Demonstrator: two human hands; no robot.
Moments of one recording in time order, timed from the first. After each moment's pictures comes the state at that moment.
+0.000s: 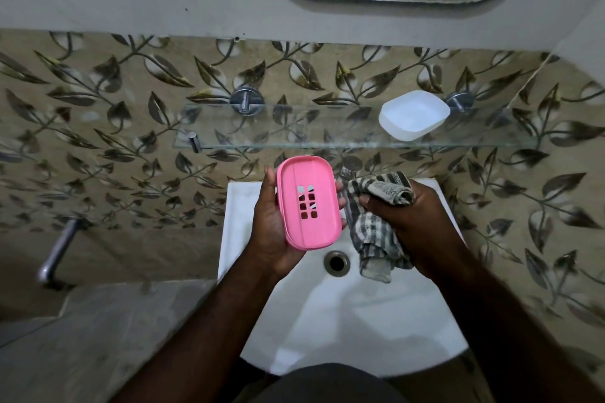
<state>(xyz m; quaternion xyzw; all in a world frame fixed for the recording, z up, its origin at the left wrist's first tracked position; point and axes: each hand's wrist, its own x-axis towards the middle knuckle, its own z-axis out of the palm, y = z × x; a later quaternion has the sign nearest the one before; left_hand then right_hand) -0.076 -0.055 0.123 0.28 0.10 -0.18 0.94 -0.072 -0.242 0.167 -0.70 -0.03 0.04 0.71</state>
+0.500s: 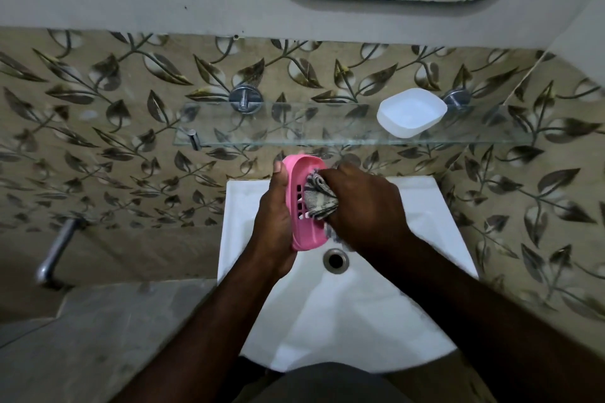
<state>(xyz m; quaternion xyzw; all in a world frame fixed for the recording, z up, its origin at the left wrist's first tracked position) -0.080 -0.057 0.129 0.45 0.14 -0.09 0.88 -0.067 -0.189 0.173 -0.96 -0.22 -0.15 0.12</state>
